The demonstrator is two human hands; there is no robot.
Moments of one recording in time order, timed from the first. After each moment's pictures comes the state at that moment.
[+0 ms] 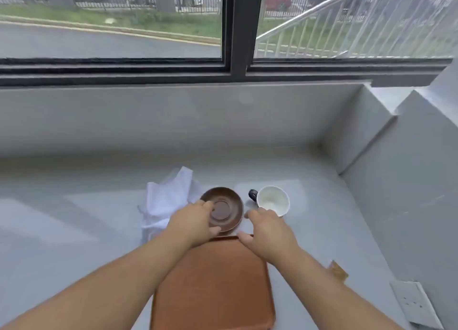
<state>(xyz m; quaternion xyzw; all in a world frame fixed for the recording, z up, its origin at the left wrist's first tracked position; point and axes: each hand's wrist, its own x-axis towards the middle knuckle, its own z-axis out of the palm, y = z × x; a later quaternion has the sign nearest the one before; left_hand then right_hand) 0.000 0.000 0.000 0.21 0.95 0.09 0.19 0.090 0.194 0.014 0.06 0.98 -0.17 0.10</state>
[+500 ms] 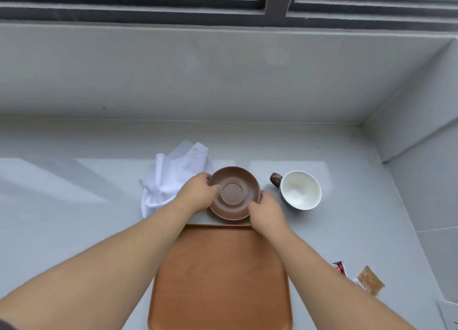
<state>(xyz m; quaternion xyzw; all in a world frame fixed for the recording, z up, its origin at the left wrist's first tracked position) -0.069 -0.006 -0.088 -0.05 0.91 0.32 0.26 0.020 0.173 -0.080 0.31 0.82 -0.45 0.17</state>
